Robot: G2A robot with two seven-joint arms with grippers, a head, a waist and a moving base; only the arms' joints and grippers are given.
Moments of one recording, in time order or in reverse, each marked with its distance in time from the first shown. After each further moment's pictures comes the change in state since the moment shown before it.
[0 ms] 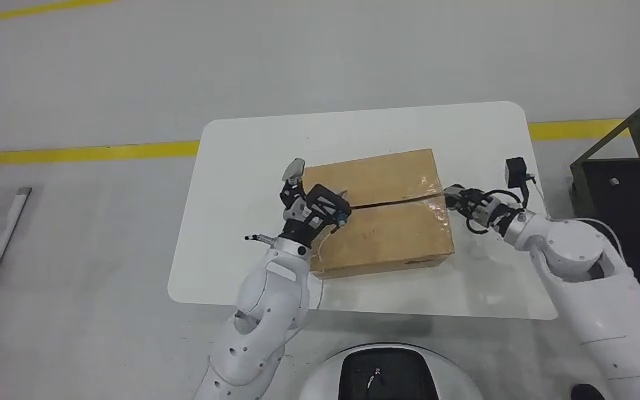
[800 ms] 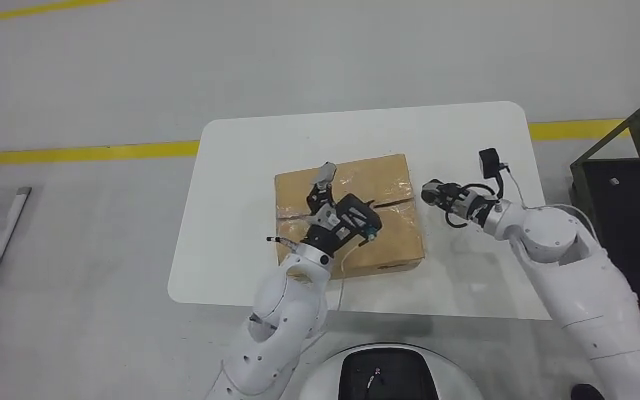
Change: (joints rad) left arm 0.017 -0.027 0.034 -0.060 0.002 -0.054 -0.010; right arm 0.096 -0.005 -0.063 0.043 -0.028 -0.017 0.010
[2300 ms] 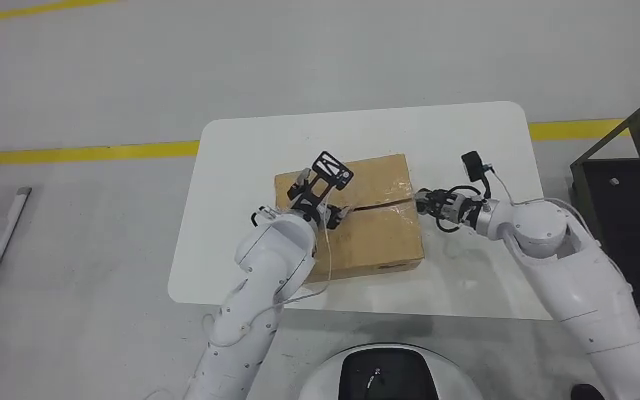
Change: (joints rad) left arm -0.206 -0.062 -0.048 0.061 -0.448 -0.215 -0.766; right arm 0.055 0.002 -0.105 0.021 -0.020 0.090 0.084
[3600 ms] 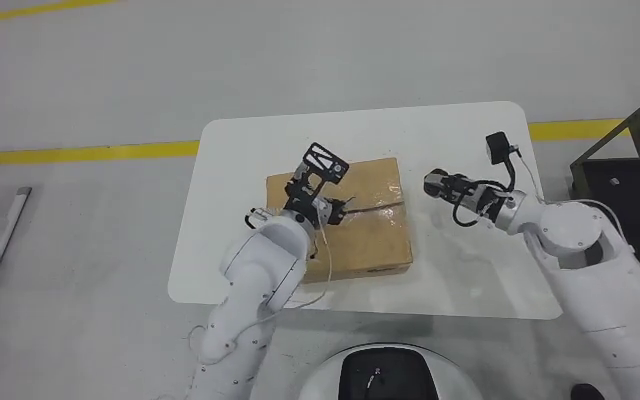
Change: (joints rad) left arm 0.056 -0.008 -0.111 -0.146 -0.093 0.034 -0.002; right arm -0.094 0.035 0.135 -0.229 -0.039 -0.107 -0.024
